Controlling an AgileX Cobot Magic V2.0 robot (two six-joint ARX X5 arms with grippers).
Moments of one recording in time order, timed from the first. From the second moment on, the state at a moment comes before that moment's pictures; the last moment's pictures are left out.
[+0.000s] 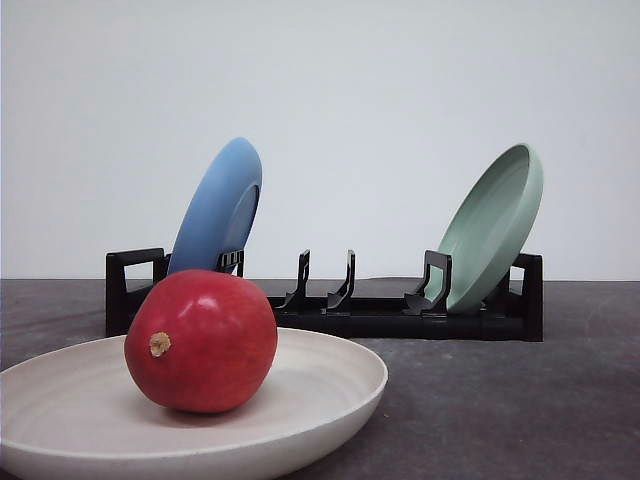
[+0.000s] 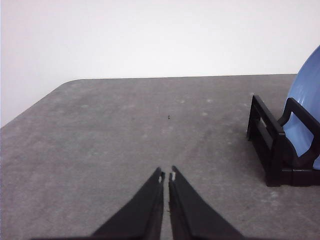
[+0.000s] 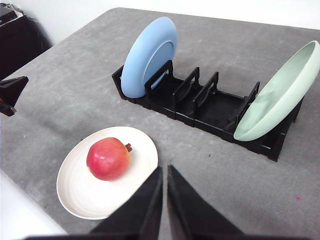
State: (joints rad) left_arx -0.02 0.00 0.02 -0.08 -0.10 0.05; right_arx 0.91 0.47 0.95 -0.89 0.18 0.33
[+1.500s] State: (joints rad) left_arx -0.02 0.00 0.02 -0.08 -0.10 0.05; right_arx -0.05 0.04 0.03 -0.05 0.07 -0.03
